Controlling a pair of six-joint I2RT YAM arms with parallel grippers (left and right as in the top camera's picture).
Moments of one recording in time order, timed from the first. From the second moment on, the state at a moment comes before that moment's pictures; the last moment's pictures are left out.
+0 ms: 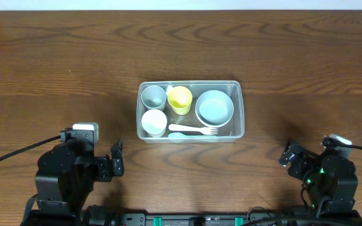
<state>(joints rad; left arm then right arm) -0.11 0.52 0.89 -1.03 0.02 -0.07 0.04 0.36 0.60 -0.90 0.15 0.47</state>
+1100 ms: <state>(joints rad) -0.11 0.52 0.89 -1.02 0.02 -0.07 0.04 0.13 0.41 -0.62 0.02 0.22</state>
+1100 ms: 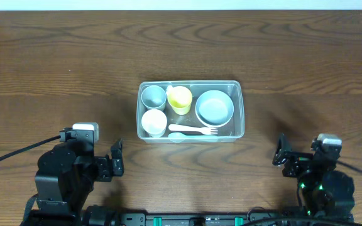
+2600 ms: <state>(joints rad) -0.11 0.52 0.89 -1.02 0.02 -0.07 0.06 0.01 0.01 -0.07 -0.05 0.09</state>
